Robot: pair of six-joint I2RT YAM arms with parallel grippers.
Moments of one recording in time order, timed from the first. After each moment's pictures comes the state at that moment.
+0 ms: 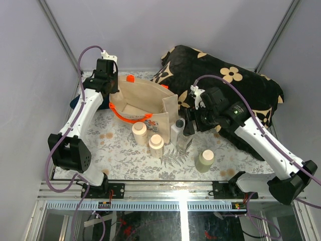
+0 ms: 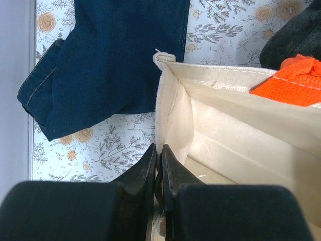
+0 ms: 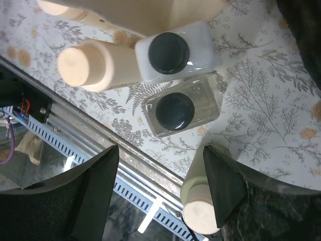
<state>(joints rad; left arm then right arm) -0.15 1.59 1.55 -0.68 -0.20 -0.06 0.65 1.24 1.34 -1.01 -0.19 0.30</state>
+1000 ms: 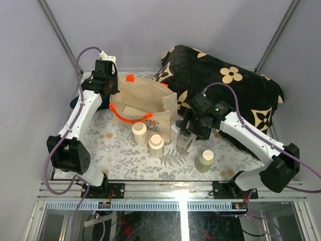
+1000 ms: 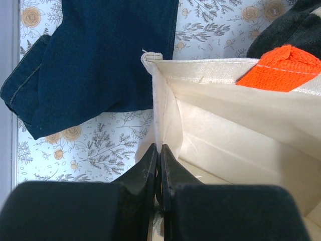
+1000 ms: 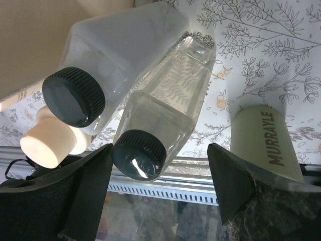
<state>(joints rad) -0.15 1.56 1.53 -0.68 -0.15 -0.11 0.69 1.39 1.26 -1.04 0.01 0.94</state>
